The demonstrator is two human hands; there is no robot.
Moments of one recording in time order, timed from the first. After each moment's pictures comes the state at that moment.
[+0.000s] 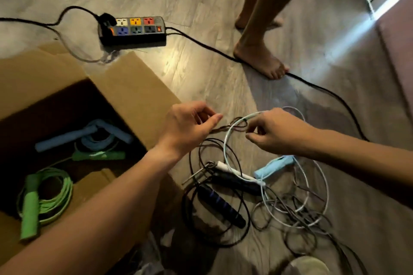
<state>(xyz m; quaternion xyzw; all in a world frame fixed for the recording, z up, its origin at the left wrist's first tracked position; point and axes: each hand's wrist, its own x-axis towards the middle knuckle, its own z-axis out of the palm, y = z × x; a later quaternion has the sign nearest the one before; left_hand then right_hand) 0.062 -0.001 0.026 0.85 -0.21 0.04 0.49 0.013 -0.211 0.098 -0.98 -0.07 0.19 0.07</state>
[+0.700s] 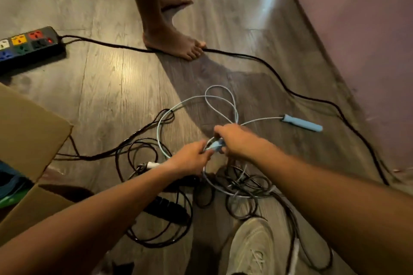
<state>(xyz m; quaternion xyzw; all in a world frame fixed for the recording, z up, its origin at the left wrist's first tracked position) -0.029 -0.184 -0.047 0.80 -0.33 -0.40 0.32 -0.083 -0.342 0.001 -0.95 0.11 0.28 0.11</state>
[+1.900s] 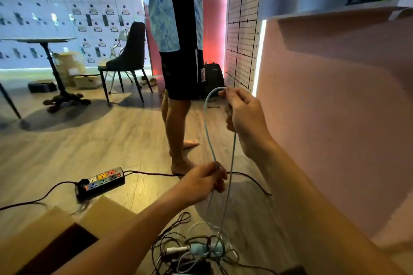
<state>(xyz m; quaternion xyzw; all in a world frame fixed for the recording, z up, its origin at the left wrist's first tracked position) -0.126 -0.117 0.355 0.73 -0.37 -0.24 0.52 -0.188 -0.228 0.471 -0.66 0.10 -0.35 0.66</state>
